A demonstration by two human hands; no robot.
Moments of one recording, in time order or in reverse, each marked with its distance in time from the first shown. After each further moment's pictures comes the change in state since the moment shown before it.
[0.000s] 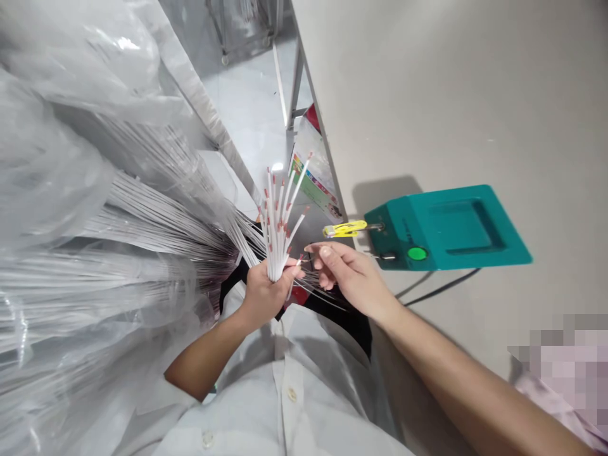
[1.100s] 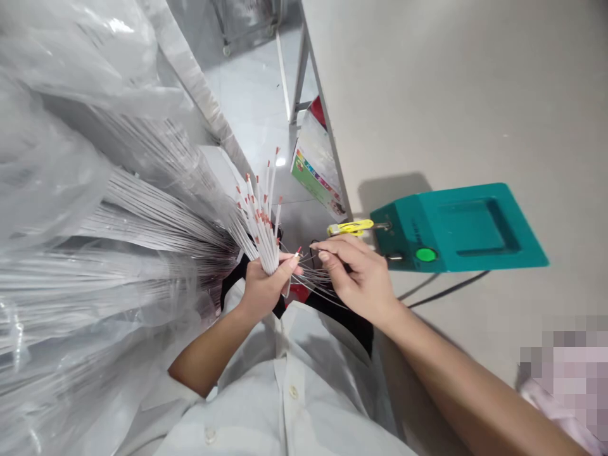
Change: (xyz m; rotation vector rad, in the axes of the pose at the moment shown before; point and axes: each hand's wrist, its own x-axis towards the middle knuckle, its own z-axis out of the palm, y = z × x) left_hand 0.007 -0.010 0.001 -0.280 0.022 -0.040; right_hand 0.001 0.007 -0.002 -0.713 0.205 -0.718
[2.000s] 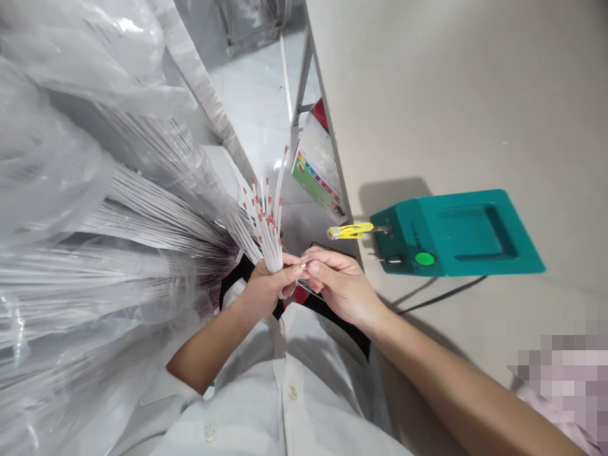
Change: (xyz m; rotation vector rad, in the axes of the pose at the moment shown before) left_hand 0.003 0.002 -0.002 -0.190 -0.229 -0.161; right_hand -0.002 -0.010 0.021 1.073 -0.120 0.637
